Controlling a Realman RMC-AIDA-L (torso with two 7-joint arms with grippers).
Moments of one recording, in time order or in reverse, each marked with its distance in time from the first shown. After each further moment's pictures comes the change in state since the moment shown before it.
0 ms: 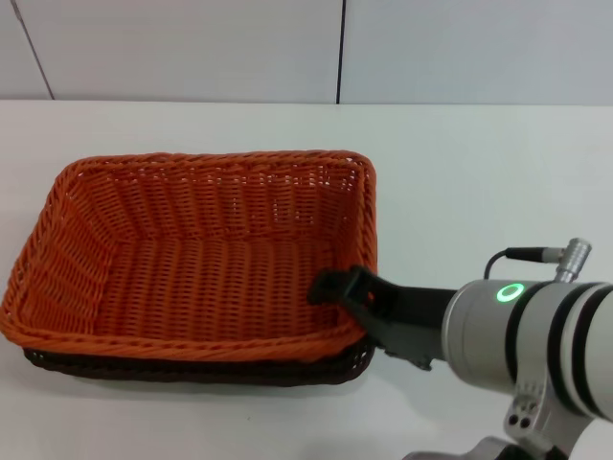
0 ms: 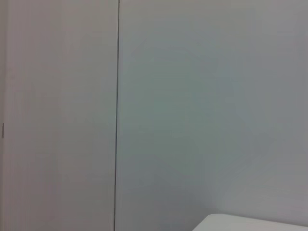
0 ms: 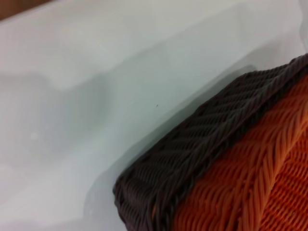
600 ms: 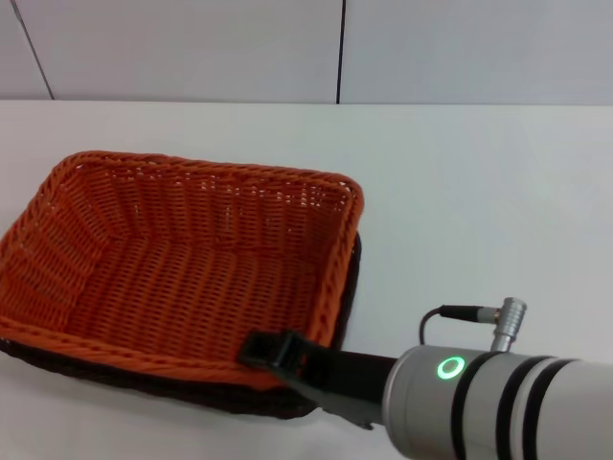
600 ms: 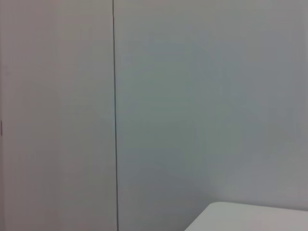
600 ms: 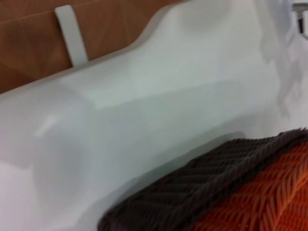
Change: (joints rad) left arm -0.004 0.002 0.004 0.036 0.008 -0.010 0.001; right arm -0.037 0.006 -0.154 -0.002 -0.003 0.093 -0.010
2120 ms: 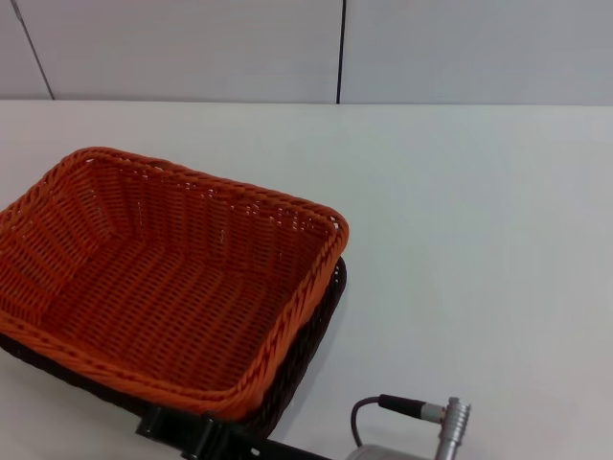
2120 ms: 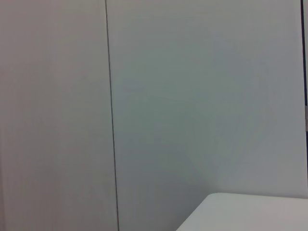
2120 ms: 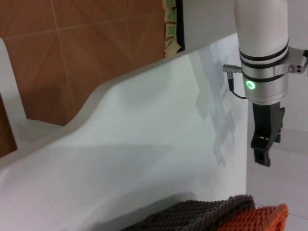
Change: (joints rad) left arm 0.014 0.002 0.029 0.026 0.005 0.011 0.001; right arm -0.235 0.000 -0.197 0.053 0.002 0.355 -0.147
